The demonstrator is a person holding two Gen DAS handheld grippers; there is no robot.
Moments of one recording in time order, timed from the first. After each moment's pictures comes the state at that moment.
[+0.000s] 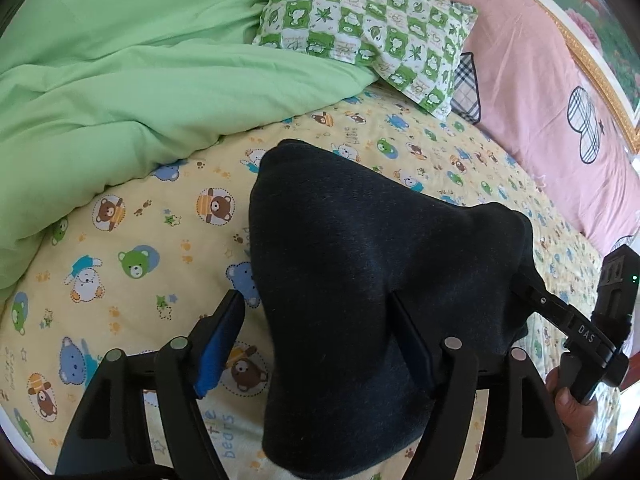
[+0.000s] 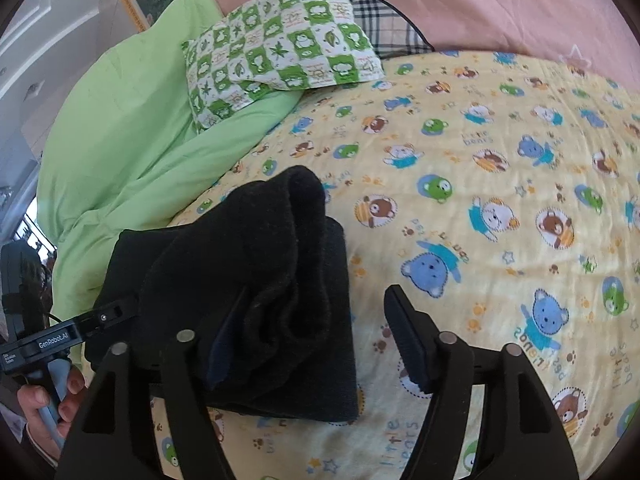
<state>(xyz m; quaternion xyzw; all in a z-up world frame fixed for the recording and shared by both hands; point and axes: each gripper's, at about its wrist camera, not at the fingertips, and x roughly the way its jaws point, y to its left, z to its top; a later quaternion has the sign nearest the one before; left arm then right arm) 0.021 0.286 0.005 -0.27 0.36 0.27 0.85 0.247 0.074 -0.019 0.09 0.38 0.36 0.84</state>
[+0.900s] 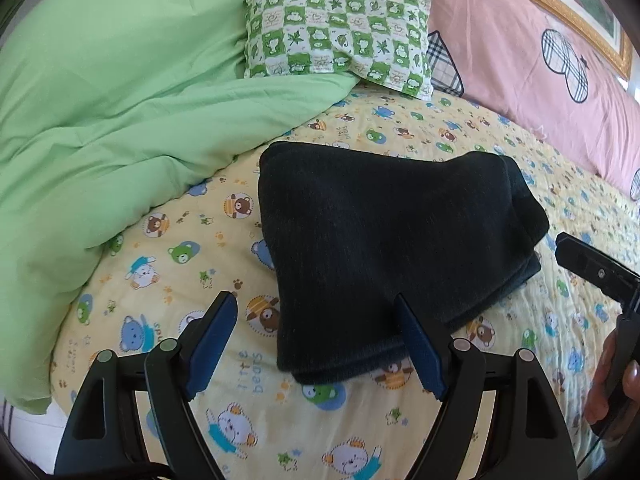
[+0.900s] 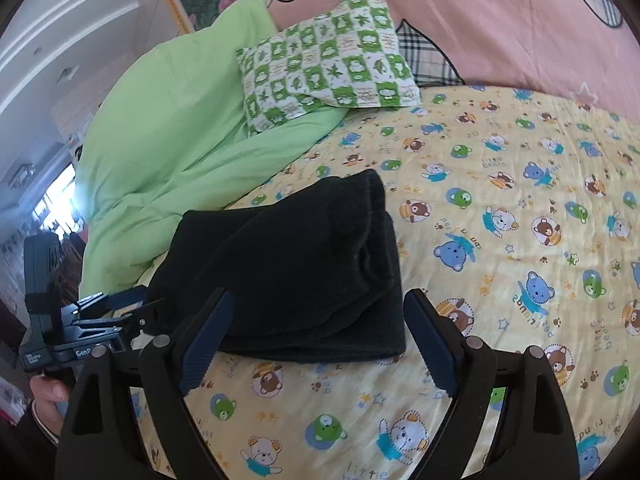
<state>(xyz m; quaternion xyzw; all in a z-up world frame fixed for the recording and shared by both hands) -0.008 0.229 0.022 -0.15 0.38 0.30 0.86 0.185 0.066 0.016 0.06 0.34 0.41 0.85</state>
